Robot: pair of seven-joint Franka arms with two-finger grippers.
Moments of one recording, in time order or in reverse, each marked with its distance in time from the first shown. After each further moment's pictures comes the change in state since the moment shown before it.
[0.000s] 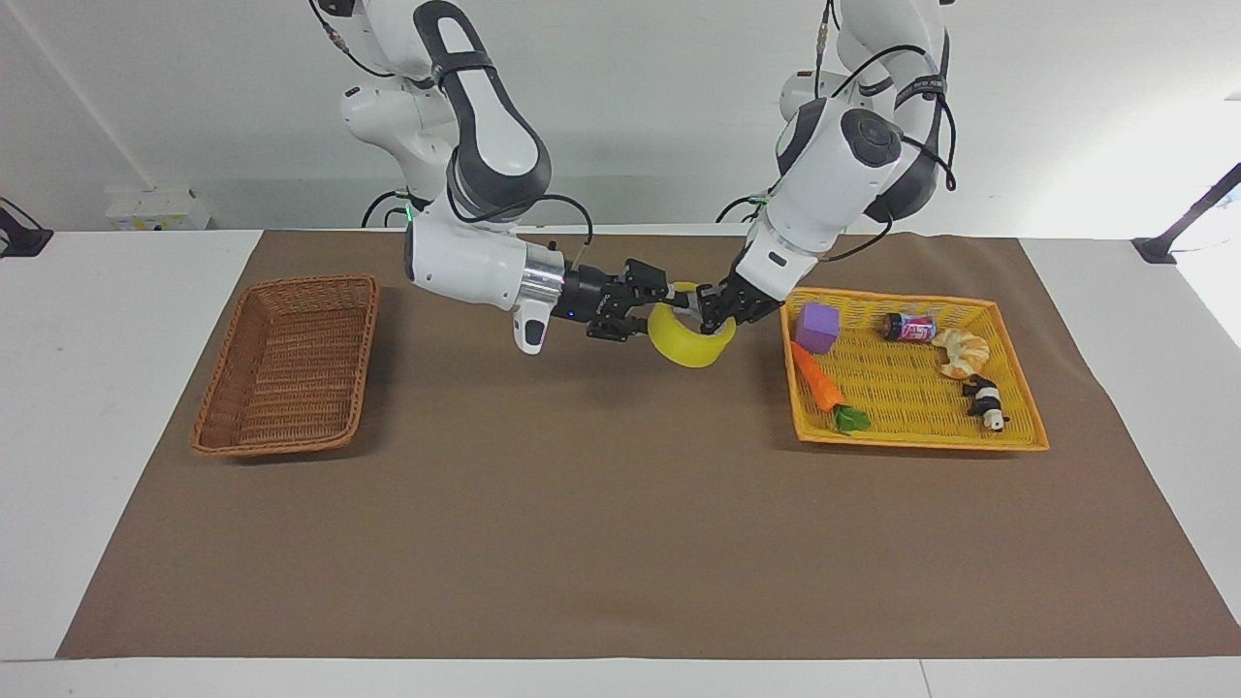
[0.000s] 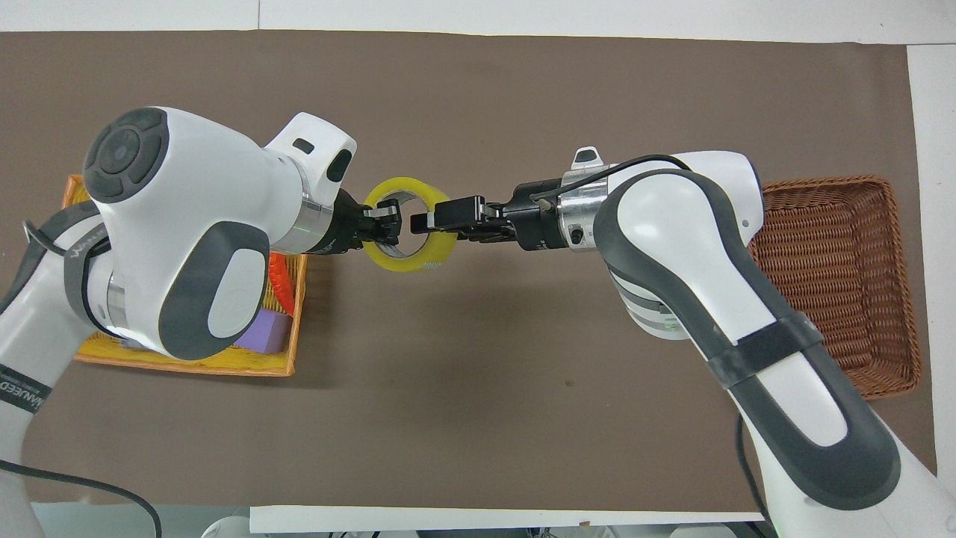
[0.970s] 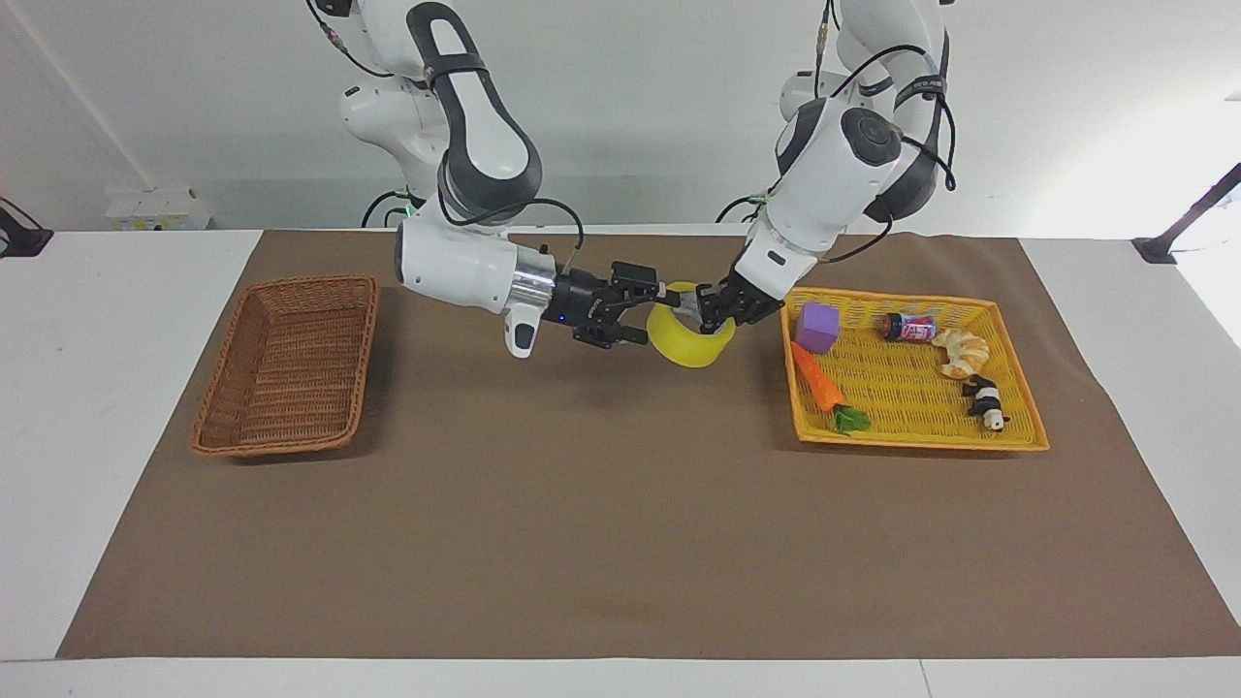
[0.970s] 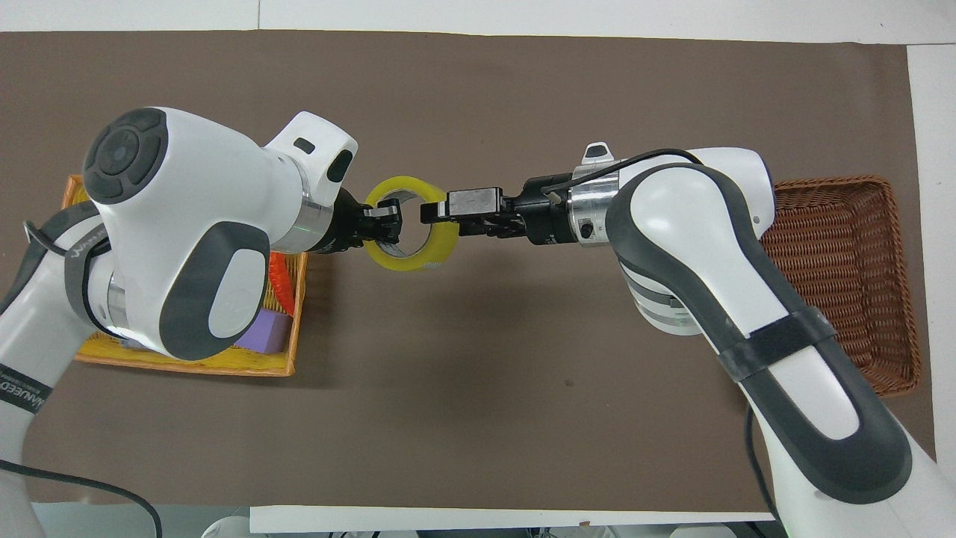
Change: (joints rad) left arm 0.000 0.002 -0.002 -0.002 0.002 0.010 0.021; right arm -0.019 -0.003 0.000 0.003 0.000 -0.010 0.004
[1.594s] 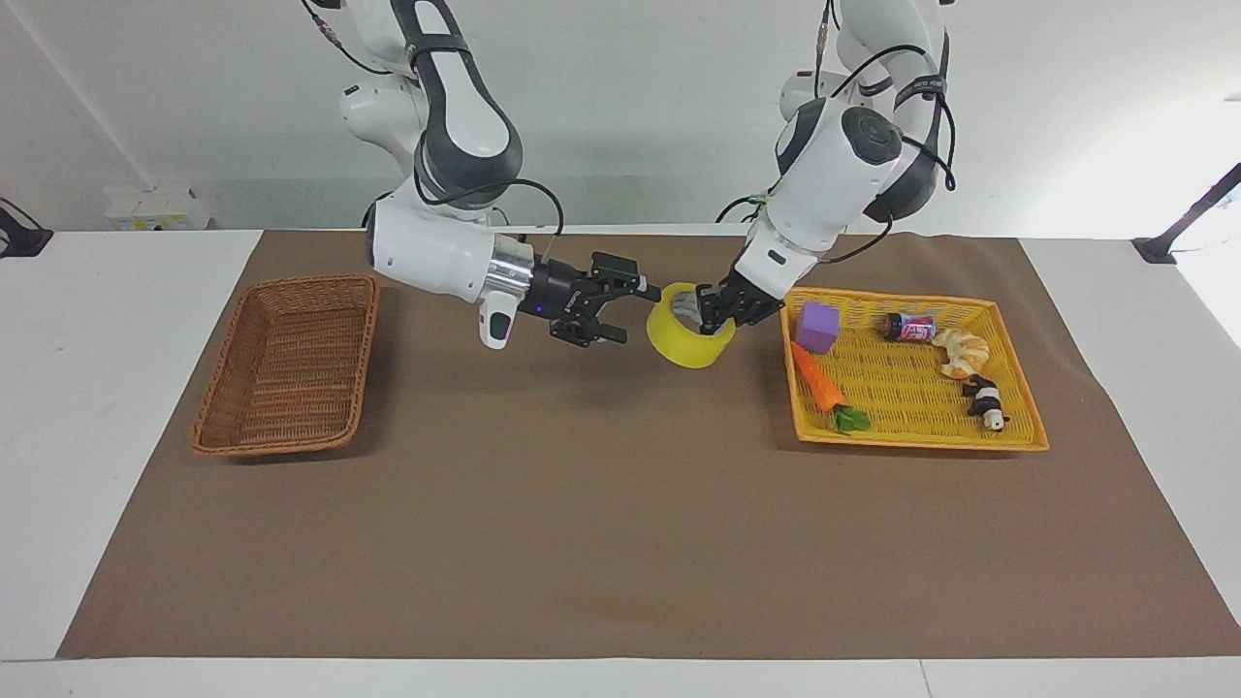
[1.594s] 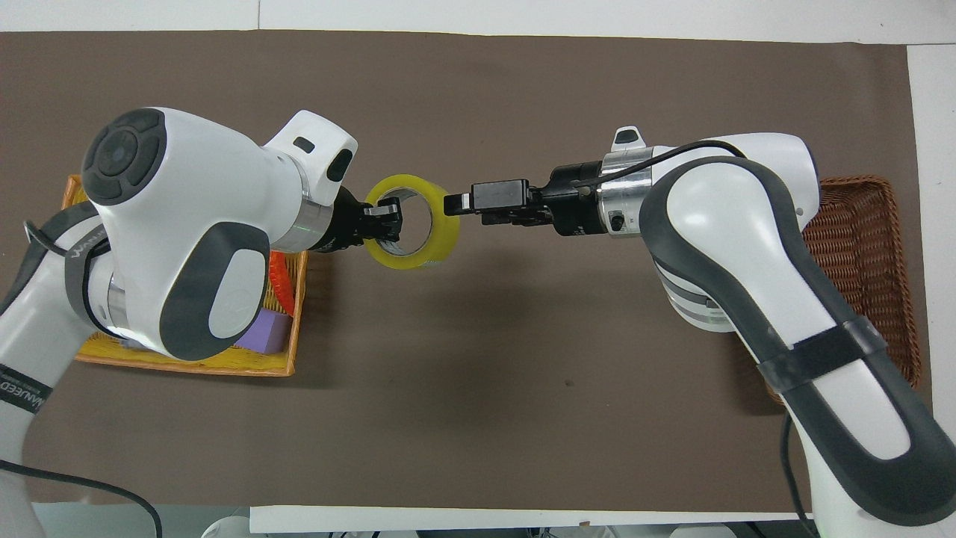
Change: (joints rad) left arm 0.000 0.000 -0.001 0.000 0.000 0.013 0.006; right arm -0.045 -0.036 -0.001 0.000 -0.042 -0.017 0.000
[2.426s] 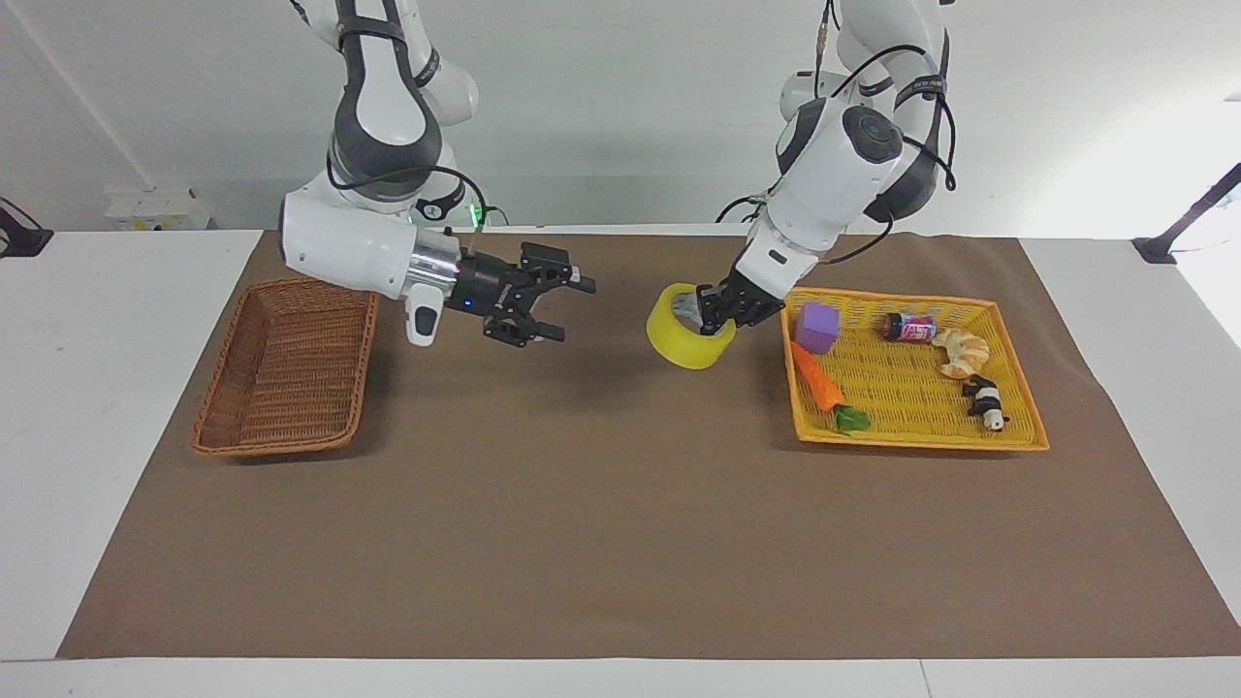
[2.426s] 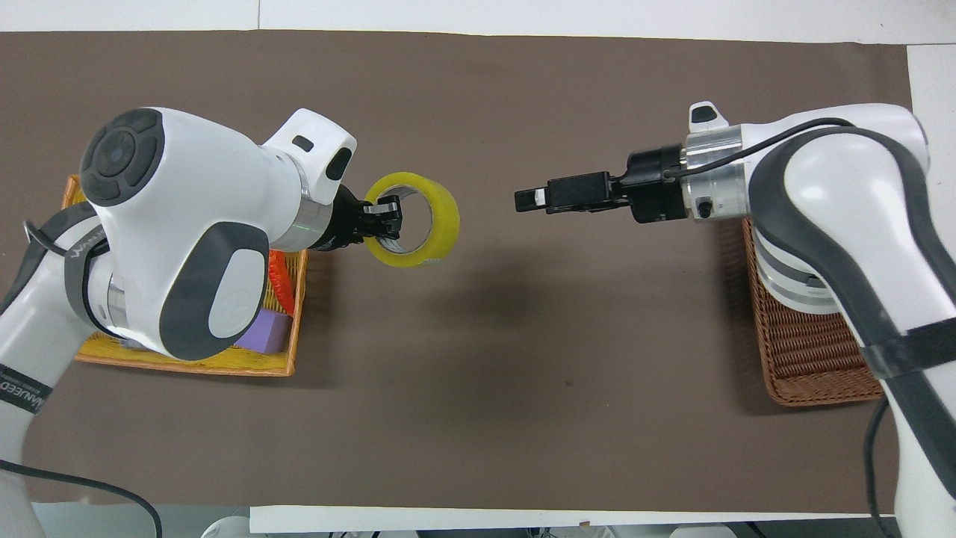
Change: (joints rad) left arm 0.000 0.000 0.000 0.000 0.000 0.010 0.002; right arm -0.120 -0.029 -0.002 0.003 -0.139 -0.142 -0.089
